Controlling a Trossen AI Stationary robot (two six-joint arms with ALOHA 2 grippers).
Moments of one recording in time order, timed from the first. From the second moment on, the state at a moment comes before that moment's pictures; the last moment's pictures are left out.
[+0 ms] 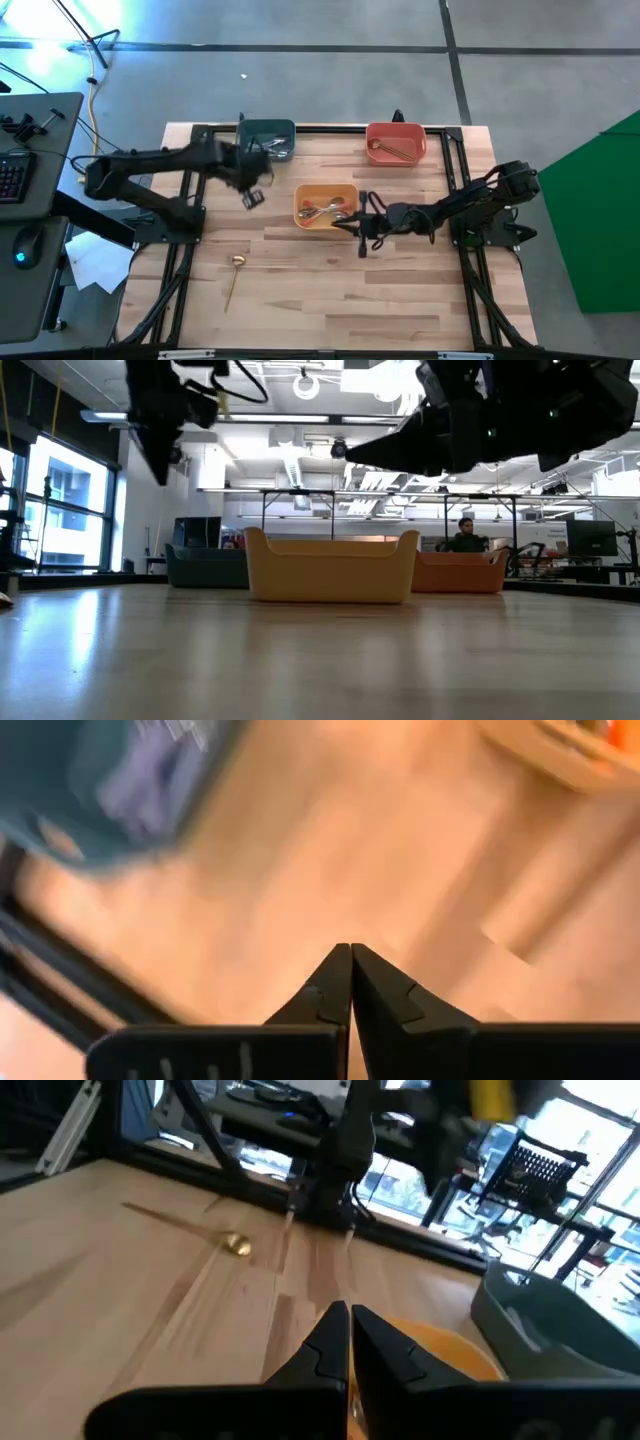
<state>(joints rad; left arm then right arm) 0.21 1.31 1.14 -1.23 -0.25 -0.32 0.17 1.62 0.53 0.99 0.19 -0.32</state>
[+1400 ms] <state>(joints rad) -0.73 1.61 0.91 -0.89 -0.14 -1.96 0.22 1.62 0.49 0.99 0.19 -0.31</state>
